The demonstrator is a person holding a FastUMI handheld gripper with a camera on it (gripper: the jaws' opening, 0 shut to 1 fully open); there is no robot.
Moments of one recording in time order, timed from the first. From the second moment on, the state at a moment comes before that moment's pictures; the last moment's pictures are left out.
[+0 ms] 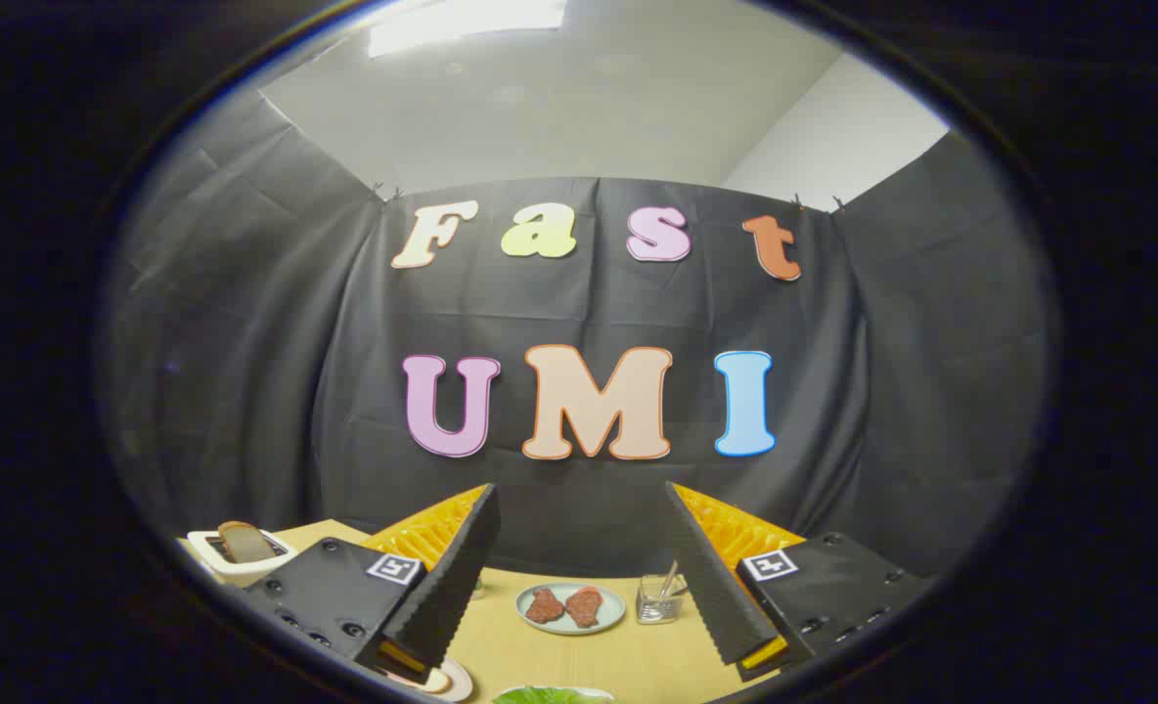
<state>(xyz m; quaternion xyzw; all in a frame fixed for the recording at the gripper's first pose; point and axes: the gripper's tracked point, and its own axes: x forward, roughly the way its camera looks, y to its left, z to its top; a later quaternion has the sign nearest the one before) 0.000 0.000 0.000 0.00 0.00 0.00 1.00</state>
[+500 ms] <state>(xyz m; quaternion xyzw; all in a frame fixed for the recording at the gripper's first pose) 0.000 -0.005 -0.001 0.00 0.00 0.00 1.00</state>
